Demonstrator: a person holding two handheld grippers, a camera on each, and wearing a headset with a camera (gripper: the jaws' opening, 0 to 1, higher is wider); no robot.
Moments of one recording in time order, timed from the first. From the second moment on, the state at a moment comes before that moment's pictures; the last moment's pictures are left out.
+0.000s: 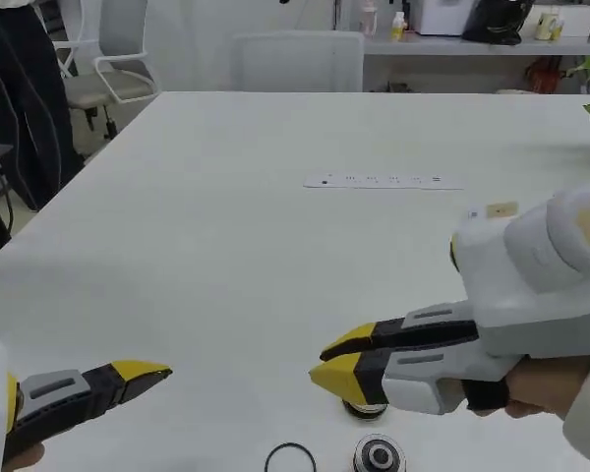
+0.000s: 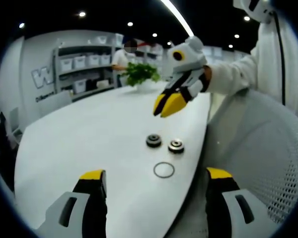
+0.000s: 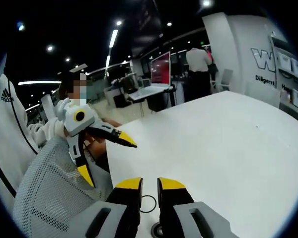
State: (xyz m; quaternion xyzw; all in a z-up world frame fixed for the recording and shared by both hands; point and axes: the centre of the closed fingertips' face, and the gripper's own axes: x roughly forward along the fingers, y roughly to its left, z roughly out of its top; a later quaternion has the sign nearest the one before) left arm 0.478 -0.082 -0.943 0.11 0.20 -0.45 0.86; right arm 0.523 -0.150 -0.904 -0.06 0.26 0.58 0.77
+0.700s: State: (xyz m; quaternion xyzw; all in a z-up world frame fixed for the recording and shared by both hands) left arm 0.480 -0.086 -0.941 0.11 0.19 -0.46 0.86; right arm 0.548 -0.198 -0.814 -0.04 0.16 0.55 0.82
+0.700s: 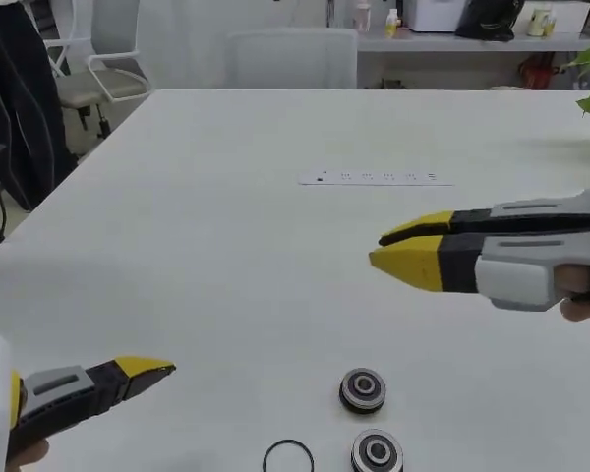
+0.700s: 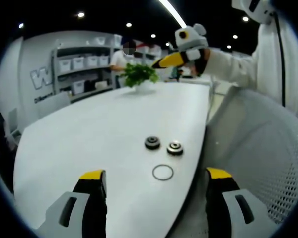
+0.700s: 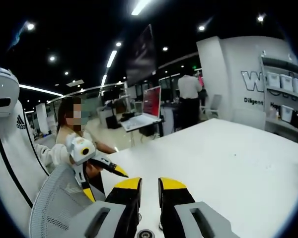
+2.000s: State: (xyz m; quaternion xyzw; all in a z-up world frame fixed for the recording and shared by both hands) left arm 0.487 -0.118 -0.847 0.20 0.12 -0.53 0.82; right arm 0.536 -0.221 -0.931 -0.09 0.28 0.57 0.77
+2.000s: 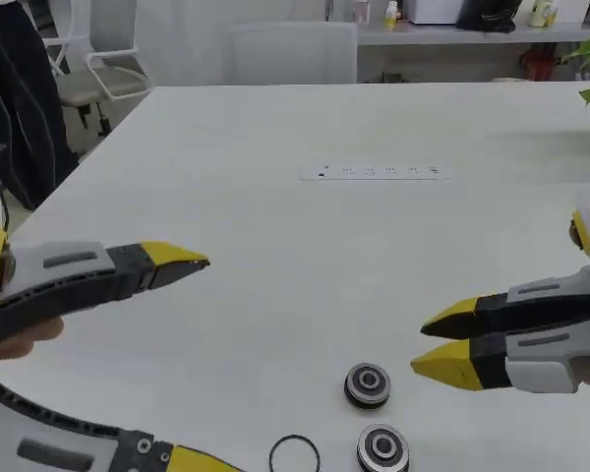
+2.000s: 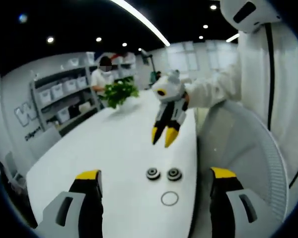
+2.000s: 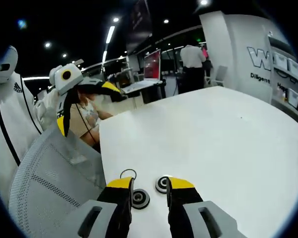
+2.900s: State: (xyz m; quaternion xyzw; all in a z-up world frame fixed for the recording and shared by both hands) left arm 0.514 -0.212 -0.854 0.20 0.05 -0.59 0.78; right arm 0.507 -0.228 -0.996 -0.16 0.35 0.59 0.71
